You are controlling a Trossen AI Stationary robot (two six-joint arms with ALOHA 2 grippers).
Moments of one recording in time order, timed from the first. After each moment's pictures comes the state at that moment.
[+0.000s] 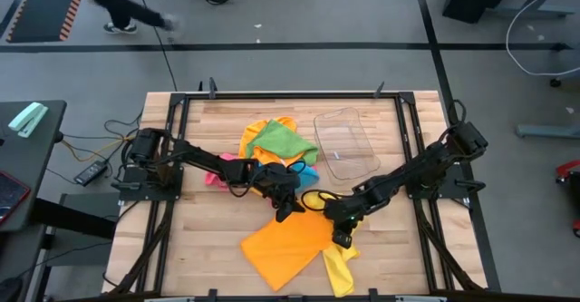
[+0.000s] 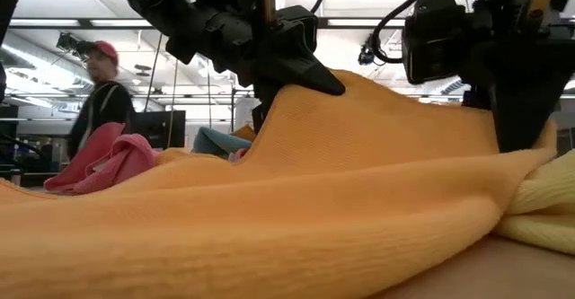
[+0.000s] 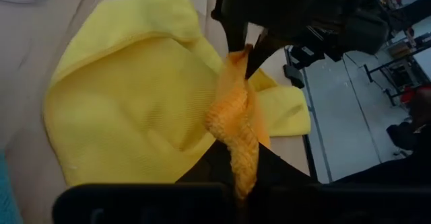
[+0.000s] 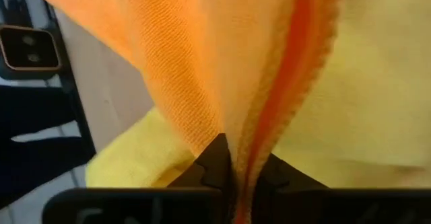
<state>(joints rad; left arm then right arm) -0.11 1.84 0.97 0.38 0.31 -0.59 0.40 1.62 0.85 -0.27 -0.21 0.86</state>
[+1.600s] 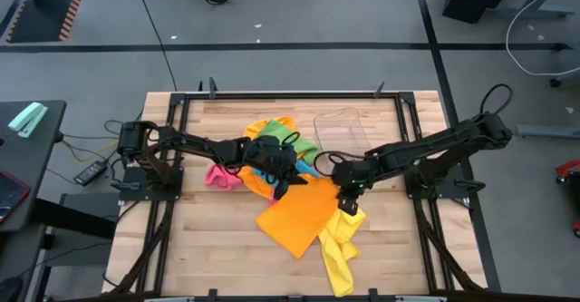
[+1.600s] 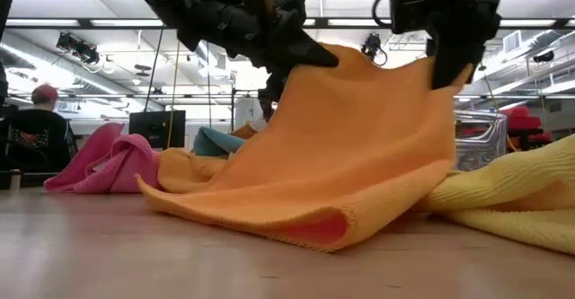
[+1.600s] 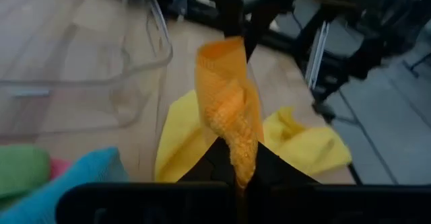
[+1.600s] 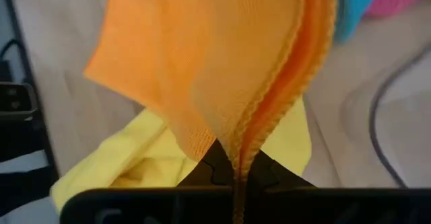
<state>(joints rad) 0.04 1.71 0.97 0.32 0.31 -0.29 0.22 1.38 0.96 -0.66 -0.06 0.65</state>
